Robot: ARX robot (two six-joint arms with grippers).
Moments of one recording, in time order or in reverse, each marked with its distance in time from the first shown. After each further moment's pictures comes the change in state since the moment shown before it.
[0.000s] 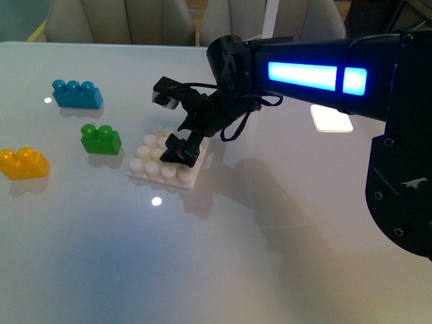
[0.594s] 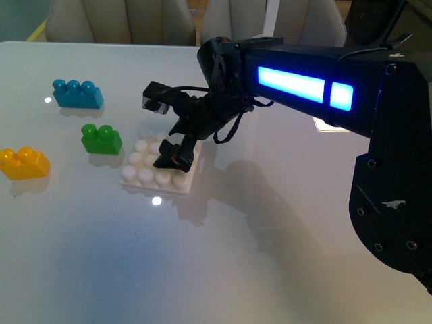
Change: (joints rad) left arm 0.000 0.000 0.000 0.000 0.000 0.000; right arm 0.027 0.029 0.109 -0.080 -0.018 -0.056
